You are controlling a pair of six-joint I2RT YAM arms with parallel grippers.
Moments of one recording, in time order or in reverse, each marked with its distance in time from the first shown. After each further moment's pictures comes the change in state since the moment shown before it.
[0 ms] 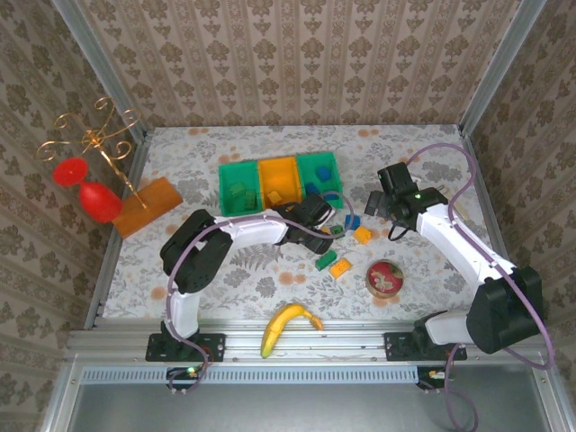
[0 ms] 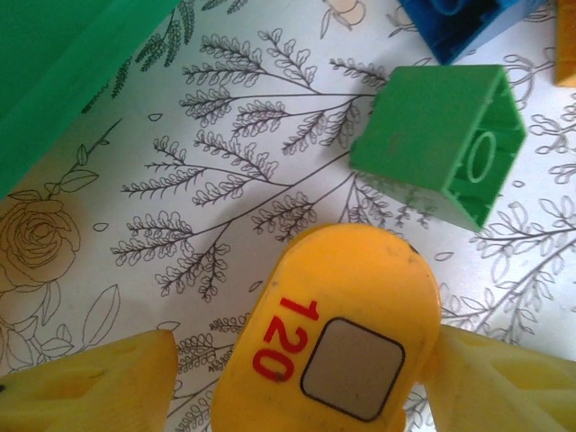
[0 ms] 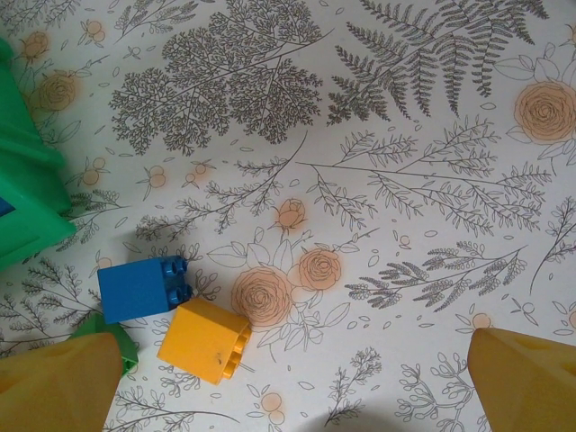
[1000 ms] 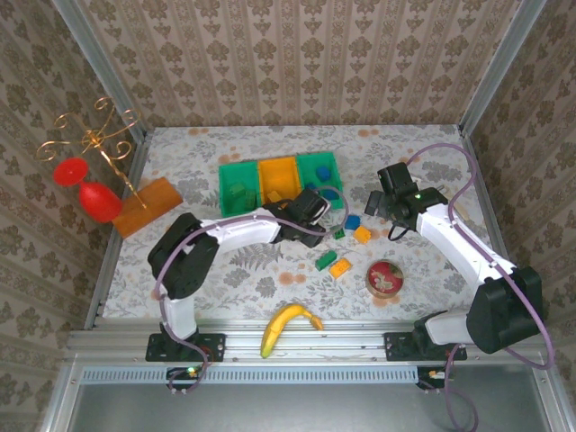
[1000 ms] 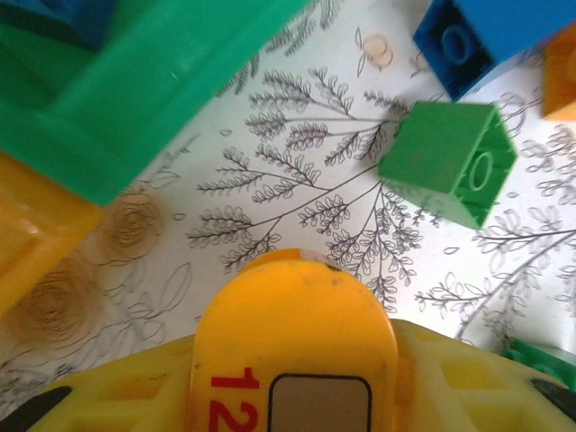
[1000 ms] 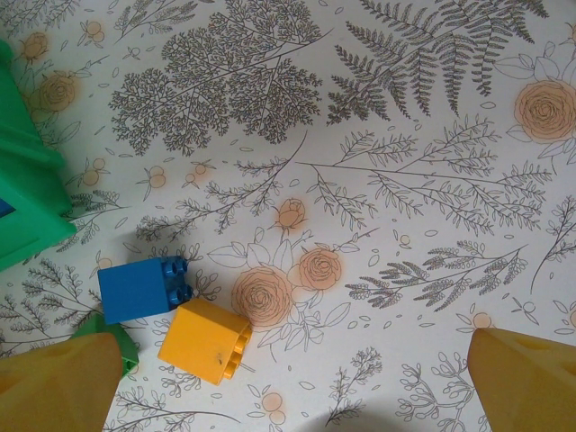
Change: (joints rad) left arm 0.008 -0.120 -0.039 -0.015 -0.047 -0.010; right arm 0.000 0.000 0.000 0.000 0.000 0.003
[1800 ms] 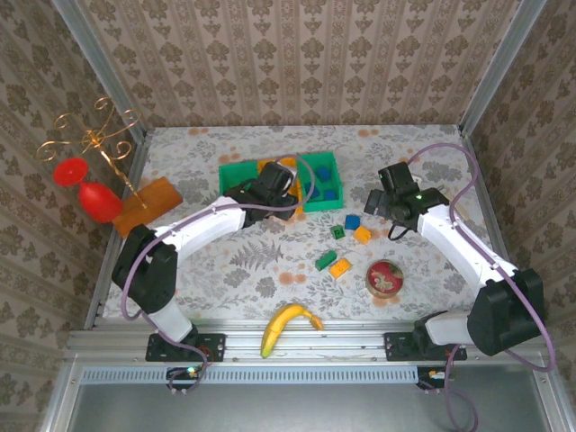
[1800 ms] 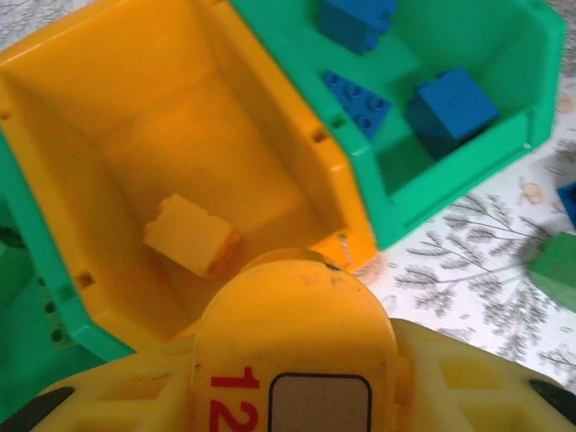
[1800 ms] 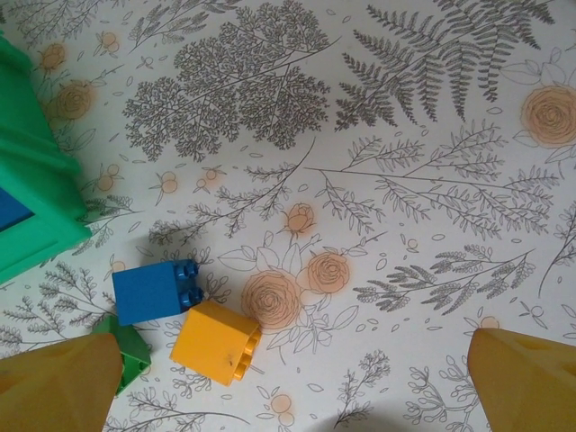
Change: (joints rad) left arm 0.187 -0.183 -0.016 -0.039 -0.070 -0.027; right arm 0.000 -0.011 0.000 0.011 -0.014 0.003
